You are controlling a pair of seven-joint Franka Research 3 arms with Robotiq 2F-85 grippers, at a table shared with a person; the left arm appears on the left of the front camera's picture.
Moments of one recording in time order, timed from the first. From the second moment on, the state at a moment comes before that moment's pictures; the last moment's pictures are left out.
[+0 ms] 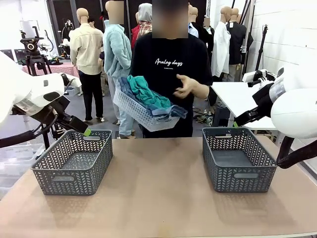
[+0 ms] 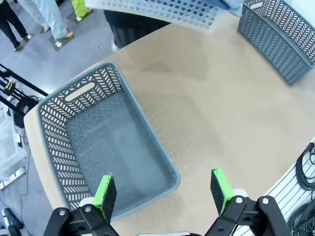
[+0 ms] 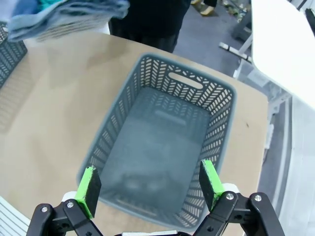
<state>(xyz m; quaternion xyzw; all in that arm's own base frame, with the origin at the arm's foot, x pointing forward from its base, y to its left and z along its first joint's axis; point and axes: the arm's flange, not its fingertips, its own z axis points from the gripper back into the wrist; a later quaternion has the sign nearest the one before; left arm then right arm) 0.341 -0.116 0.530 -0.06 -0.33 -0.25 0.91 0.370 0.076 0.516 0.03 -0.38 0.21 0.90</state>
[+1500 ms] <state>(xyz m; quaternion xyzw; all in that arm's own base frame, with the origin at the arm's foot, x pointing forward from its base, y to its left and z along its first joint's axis) 0.342 -0.119 0.527 -0.06 -0.33 -0.25 0.91 0.370 0.078 0.515 0.03 -0.37 0.21 0.90</state>
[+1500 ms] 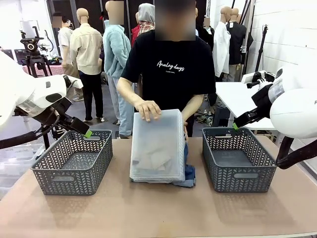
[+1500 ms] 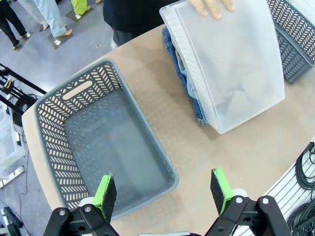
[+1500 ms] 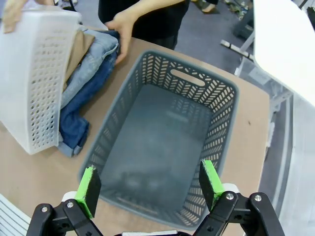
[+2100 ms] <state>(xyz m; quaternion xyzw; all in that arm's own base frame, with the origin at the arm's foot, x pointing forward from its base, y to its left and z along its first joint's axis) 0.342 -0.119 0.527 -0.06 -0.33 -0.25 0.91 0.370 0.078 0.515 0.03 -0.37 0.21 0.90</state>
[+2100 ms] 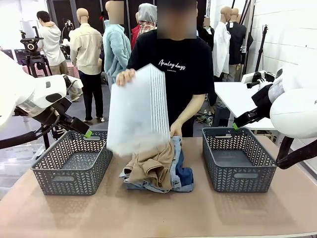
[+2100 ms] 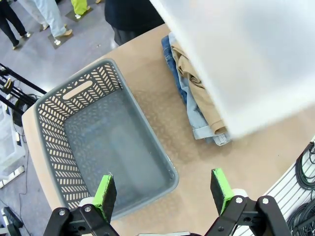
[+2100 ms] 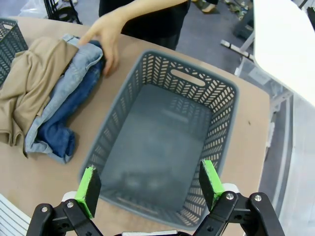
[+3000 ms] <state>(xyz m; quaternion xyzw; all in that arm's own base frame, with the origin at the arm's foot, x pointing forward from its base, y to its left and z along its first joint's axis) 0.342 -0.119 0.527 -0.06 -0.33 -0.25 0.91 0.370 0.078 0.515 0.03 -0.37 0.21 0.90</state>
